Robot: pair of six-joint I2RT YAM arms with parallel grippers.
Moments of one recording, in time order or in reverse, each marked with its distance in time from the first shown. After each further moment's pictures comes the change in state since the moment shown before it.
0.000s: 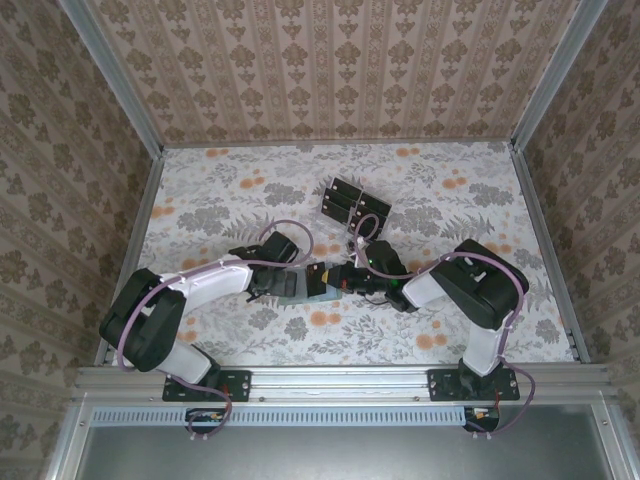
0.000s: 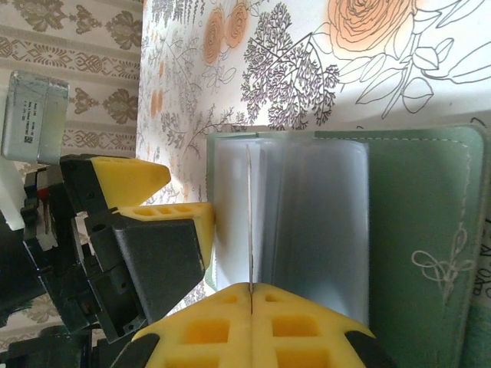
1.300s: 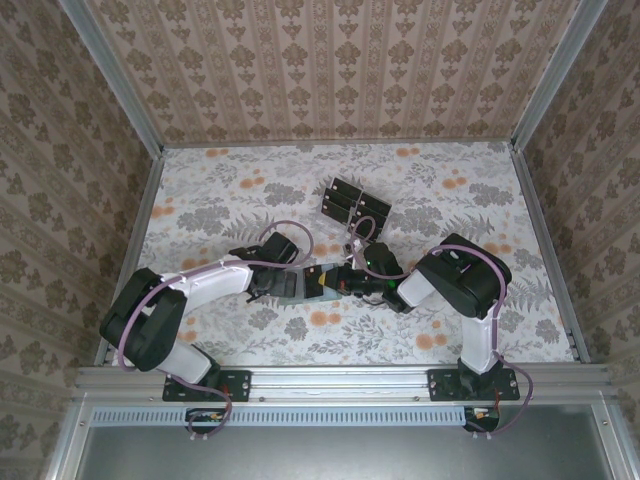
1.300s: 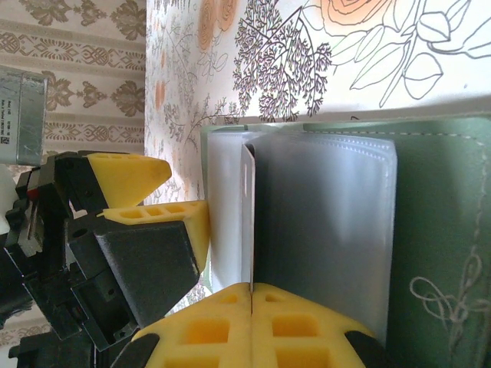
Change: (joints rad) left arm 0.000 0.003 -0.005 0.009 -0.002 0.000; right arm -0.002 0.107 0.017 0.119 -0.057 0.051
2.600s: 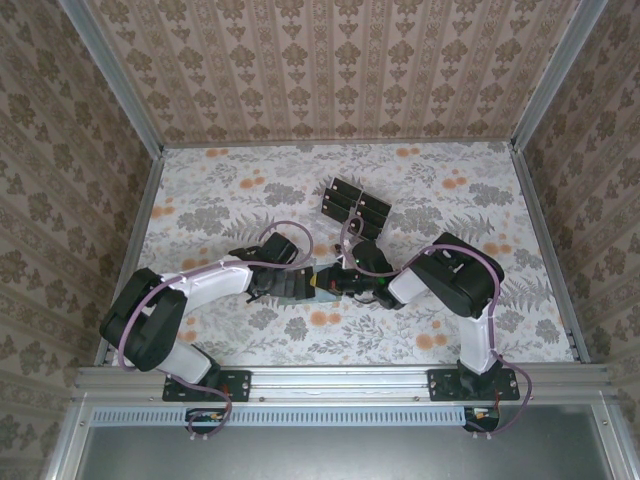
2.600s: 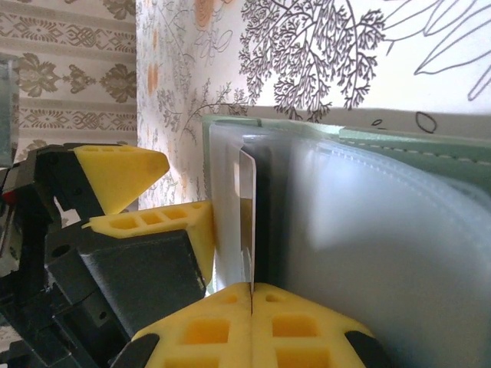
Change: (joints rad) left arm 0.000 0.000 -0.007 0.015 0.001 0.000; right arm 0.047 0.032 0.094 -0.111 -0.001 -0.004
